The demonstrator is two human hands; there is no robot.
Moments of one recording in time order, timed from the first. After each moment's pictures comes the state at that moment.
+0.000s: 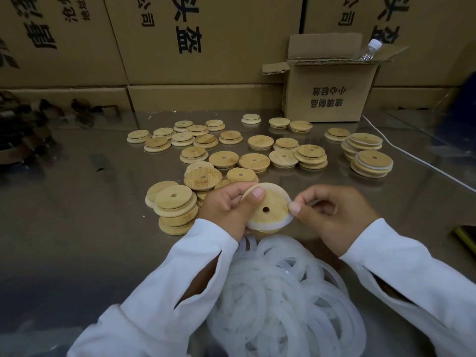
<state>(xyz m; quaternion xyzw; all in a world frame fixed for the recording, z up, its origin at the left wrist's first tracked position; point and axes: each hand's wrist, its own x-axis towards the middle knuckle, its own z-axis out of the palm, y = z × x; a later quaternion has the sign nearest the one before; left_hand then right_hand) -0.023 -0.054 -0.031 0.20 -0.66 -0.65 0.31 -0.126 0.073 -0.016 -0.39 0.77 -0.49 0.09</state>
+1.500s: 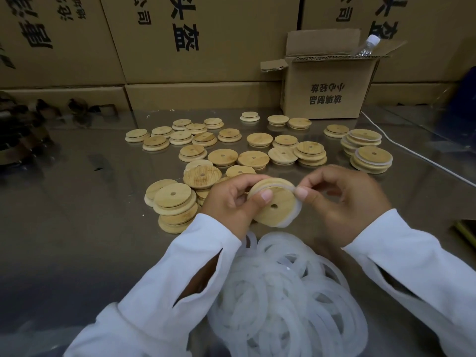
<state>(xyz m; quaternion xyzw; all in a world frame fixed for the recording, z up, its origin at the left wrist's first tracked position) -0.020 -0.055 -0.024 0.09 -0.73 -0.61 0.31 -0.125 0.075 -0.005 -0.44 0.77 -0.46 -0.05</state>
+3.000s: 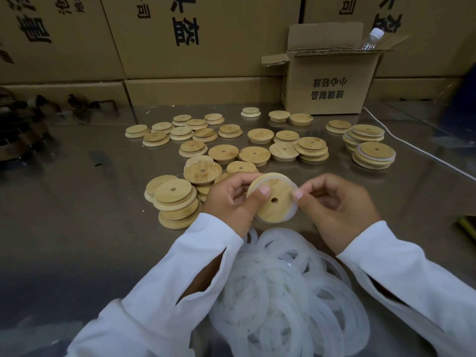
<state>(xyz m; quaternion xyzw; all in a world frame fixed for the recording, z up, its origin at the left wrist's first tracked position) -0.022 -0.050 -0.026 0.15 -0.69 -0.63 0.32 -0.117 0.071 -0.026 -0.35 0.75 -0.57 0.03</state>
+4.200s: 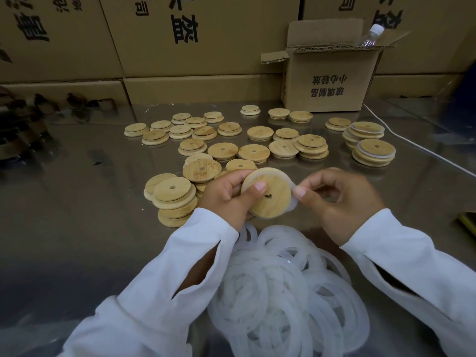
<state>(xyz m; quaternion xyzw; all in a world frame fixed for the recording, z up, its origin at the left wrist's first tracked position) -0.022 -0.058 -0.028 0.15 -0.69 -0.64 0.30 -0.120 0.072 -0.014 -0.39 0.78 -0.49 0.02</state>
